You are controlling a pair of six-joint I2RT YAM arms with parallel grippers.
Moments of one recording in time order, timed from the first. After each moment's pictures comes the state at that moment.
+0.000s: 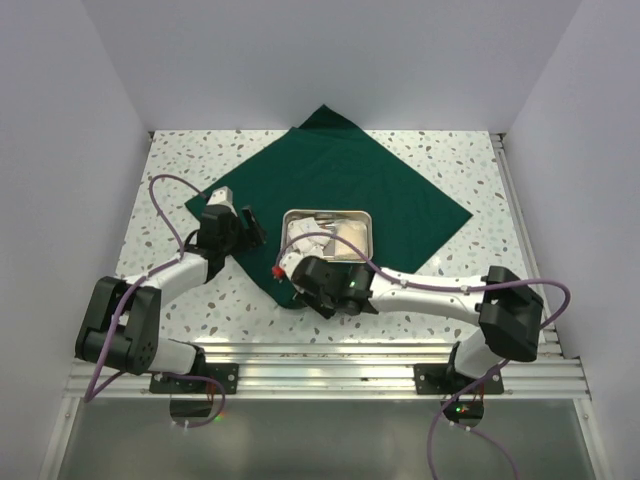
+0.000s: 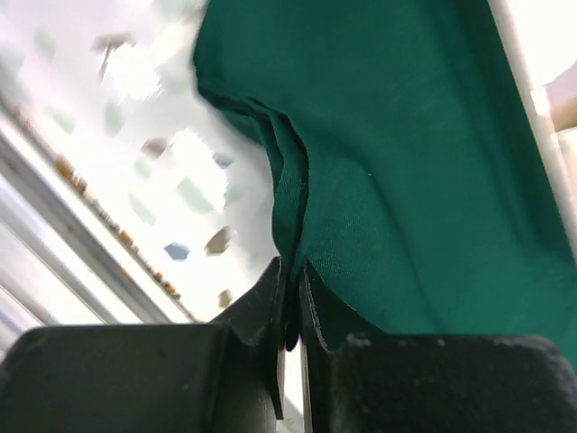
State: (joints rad) left arm -0.24 1.40 0.61 0.14 -0.01 -0.55; right arm 1.23 1.58 1.05 -0.51 0.23 0.13
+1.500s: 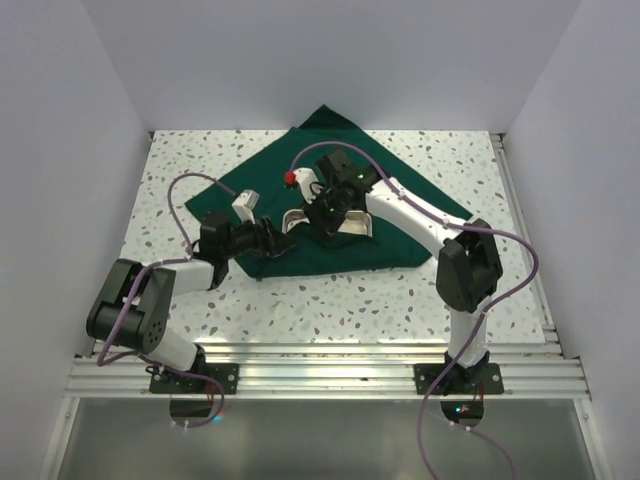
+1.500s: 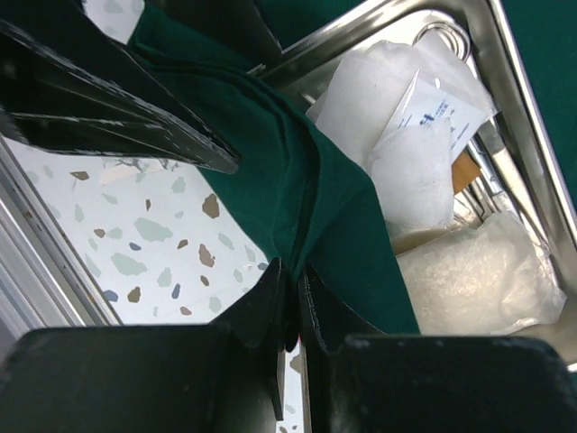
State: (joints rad) left arm -0.24 1.51 0.51 0.65 0.63 -0.49; right arm 0.68 1.94 1.71 -0.82 -0.35 -0.22
